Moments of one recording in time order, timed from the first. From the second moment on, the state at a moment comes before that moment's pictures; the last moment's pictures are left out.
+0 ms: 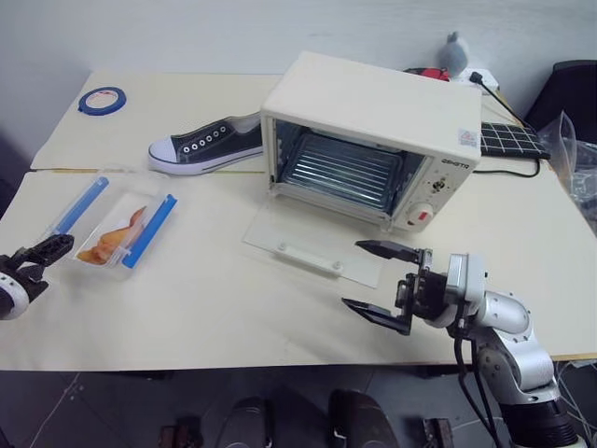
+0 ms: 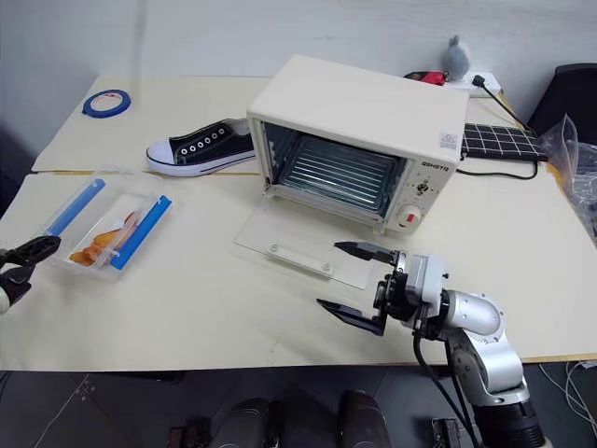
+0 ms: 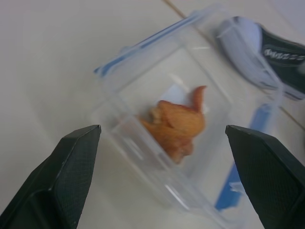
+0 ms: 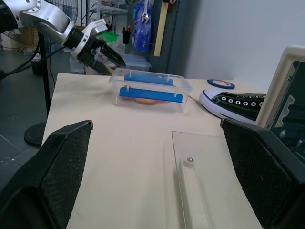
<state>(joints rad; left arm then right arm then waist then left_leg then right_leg) -0.04 0.88 0.83 0.04 -1.50 1.07 0.40 -0.10 -0.50 -0.01 -0.30 0.58 -0.06 1.10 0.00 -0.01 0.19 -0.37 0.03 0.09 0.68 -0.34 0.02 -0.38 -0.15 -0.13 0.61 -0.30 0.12</state>
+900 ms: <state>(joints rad) -0.29 1.03 0.67 0.26 -1.09 1.15 0.18 0.03 -0.55 -0.09 -0.35 0.57 -0.07 1.09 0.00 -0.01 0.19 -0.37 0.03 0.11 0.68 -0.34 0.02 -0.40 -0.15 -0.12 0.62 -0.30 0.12</state>
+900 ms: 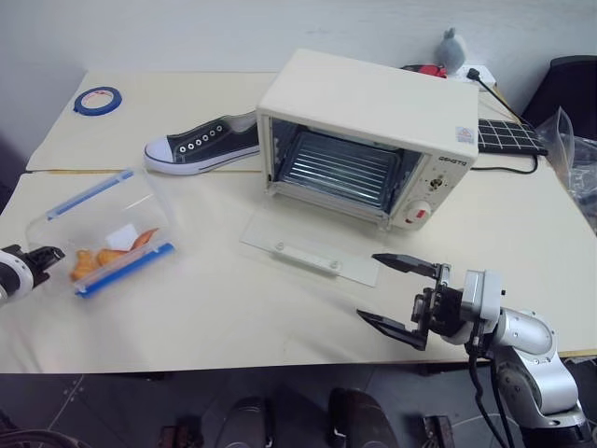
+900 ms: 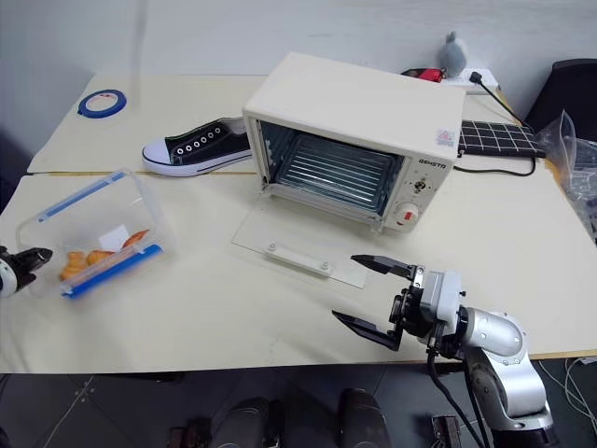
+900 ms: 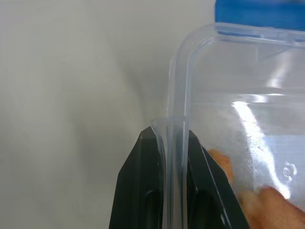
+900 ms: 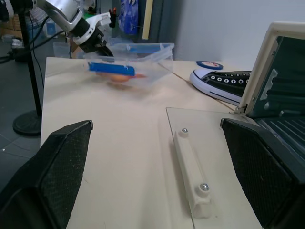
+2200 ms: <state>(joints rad) -1.21 0.42 -0.10 0.40 -0.50 1.36 -0.27 0.57 -0.46 -0.37 -0.68 0.49 -0.11 0.78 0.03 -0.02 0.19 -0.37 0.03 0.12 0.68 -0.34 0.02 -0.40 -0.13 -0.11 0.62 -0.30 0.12</state>
